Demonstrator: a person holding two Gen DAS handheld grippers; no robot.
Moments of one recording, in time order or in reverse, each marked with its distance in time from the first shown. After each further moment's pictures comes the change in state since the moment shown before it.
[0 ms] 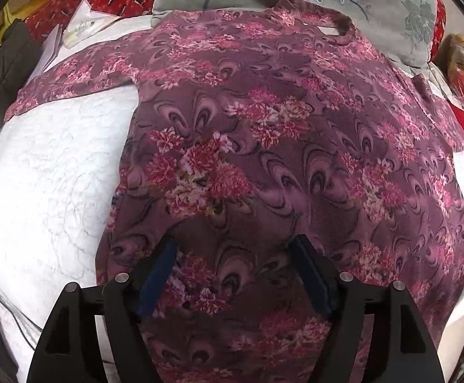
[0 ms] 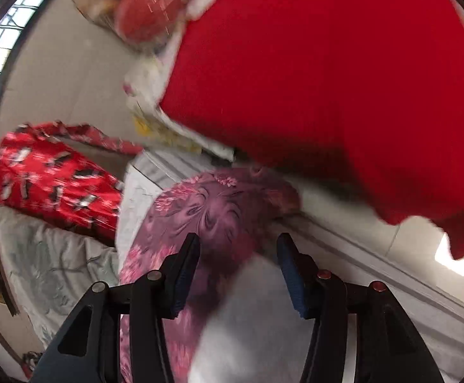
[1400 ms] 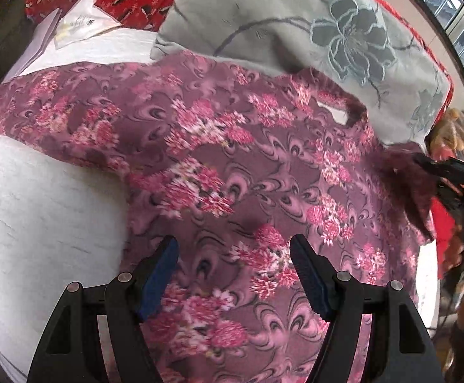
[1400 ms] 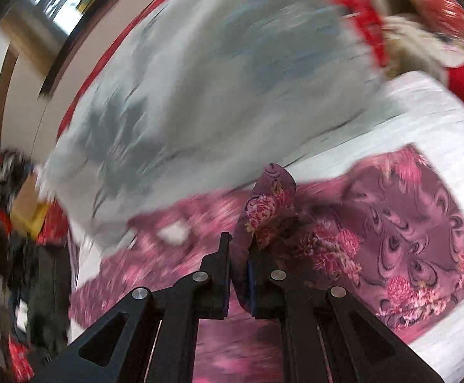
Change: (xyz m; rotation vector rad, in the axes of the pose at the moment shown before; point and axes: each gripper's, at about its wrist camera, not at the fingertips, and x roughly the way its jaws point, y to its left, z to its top) left arm 0.011 0.052 0.087 -0.182 -0.117 -0.222; right arm 0.006 0.252 -0.316 -0.782 0.159 0.185
